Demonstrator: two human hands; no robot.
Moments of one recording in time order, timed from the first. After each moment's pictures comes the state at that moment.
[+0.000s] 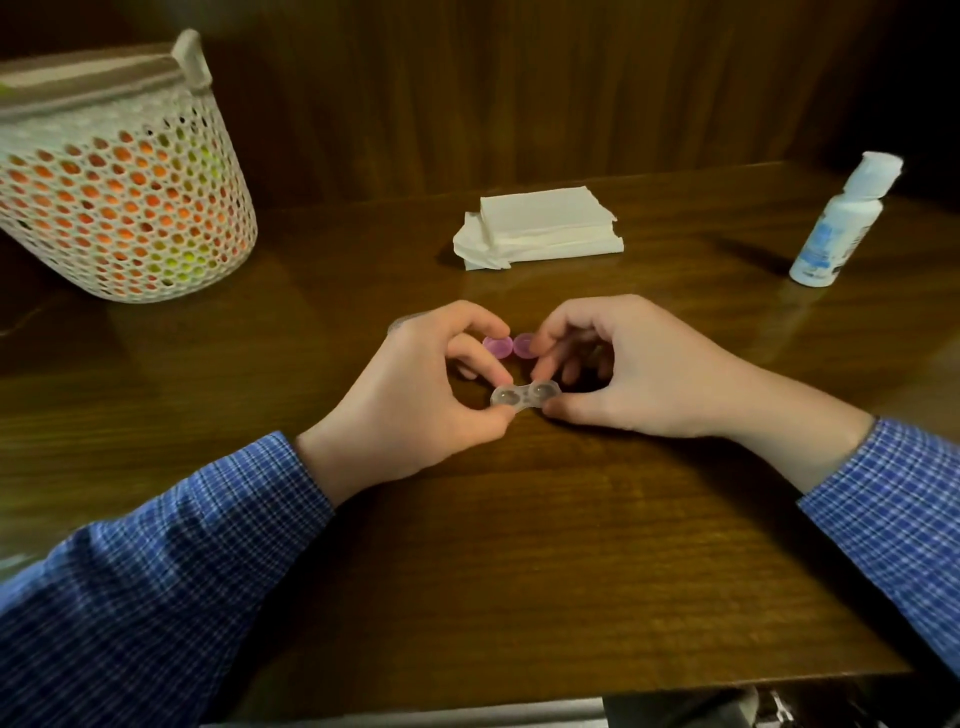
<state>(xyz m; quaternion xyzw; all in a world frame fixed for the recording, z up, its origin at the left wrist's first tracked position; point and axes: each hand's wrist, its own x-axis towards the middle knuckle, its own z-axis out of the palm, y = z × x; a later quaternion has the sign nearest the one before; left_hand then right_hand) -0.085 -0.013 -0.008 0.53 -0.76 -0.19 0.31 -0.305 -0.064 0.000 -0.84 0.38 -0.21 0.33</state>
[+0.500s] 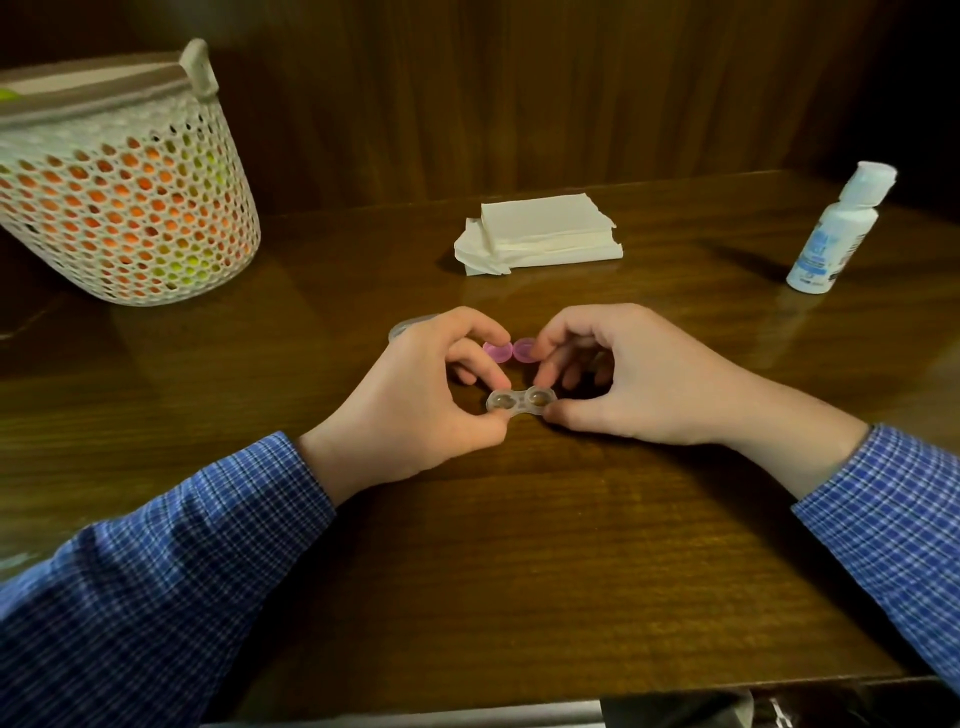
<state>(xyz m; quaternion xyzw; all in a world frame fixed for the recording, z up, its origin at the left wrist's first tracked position) -0.082 -0.014 -0.010 0.53 -0.76 -0.22 0.31 -0.306 -0.062 -0.001 -0.84 0.38 -0.21 0.32</state>
